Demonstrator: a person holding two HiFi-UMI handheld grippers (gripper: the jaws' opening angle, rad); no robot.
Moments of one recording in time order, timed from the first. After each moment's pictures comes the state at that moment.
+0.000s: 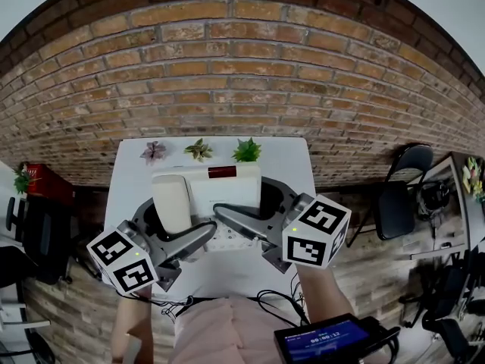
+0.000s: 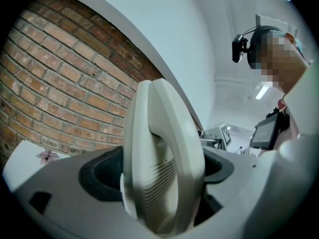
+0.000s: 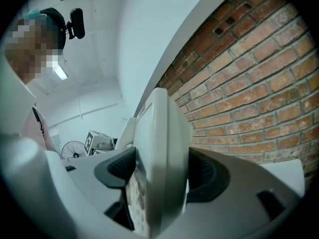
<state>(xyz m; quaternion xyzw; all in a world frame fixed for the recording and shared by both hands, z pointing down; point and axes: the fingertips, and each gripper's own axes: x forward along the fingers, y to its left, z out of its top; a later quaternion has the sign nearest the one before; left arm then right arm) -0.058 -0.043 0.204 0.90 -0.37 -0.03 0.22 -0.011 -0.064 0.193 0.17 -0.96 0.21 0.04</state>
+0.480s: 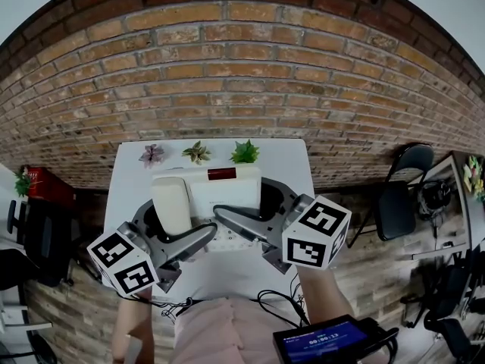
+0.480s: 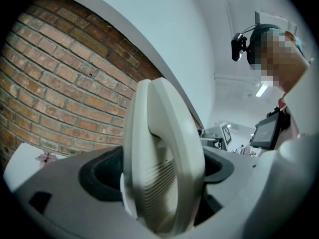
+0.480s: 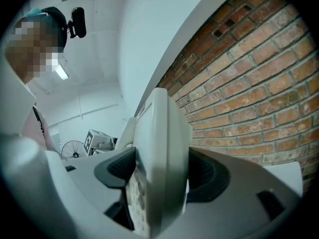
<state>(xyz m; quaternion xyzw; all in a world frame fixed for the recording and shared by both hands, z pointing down) -0.050 -0.048 0.203 0.90 -0.37 -0.02 0.21 -0.003 -0.069 0.191 0.17 -0.96 0.20 0.03</state>
